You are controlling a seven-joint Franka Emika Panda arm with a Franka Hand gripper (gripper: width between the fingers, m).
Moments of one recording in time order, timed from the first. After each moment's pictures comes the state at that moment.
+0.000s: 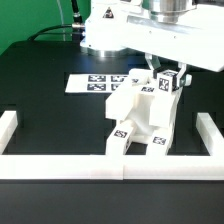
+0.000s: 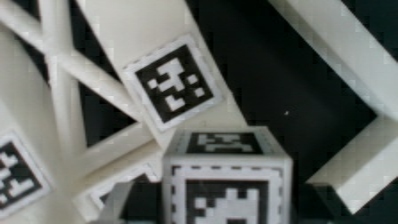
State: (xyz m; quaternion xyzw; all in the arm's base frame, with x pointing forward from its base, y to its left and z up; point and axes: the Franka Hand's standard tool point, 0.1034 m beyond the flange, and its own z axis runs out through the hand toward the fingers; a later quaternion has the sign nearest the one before) arm 0.613 0.057 0.117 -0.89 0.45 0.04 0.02
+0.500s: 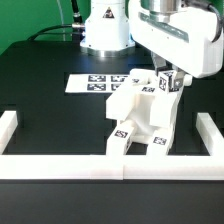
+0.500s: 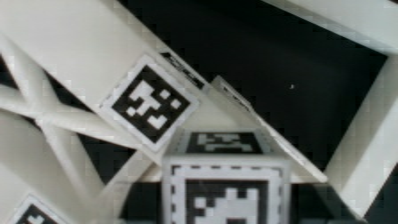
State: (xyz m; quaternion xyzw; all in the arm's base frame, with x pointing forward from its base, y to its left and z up) arm 0.613 0.058 0.116 -0.80 0.60 0.05 0.02
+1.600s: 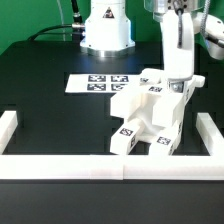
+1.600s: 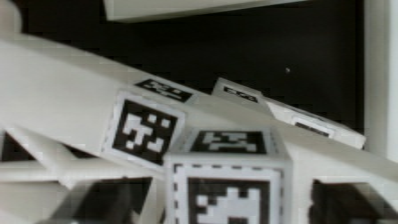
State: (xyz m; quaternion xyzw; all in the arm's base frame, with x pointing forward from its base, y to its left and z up) arm 0.612 0.068 0.116 -0.65 0.76 0.06 0.02
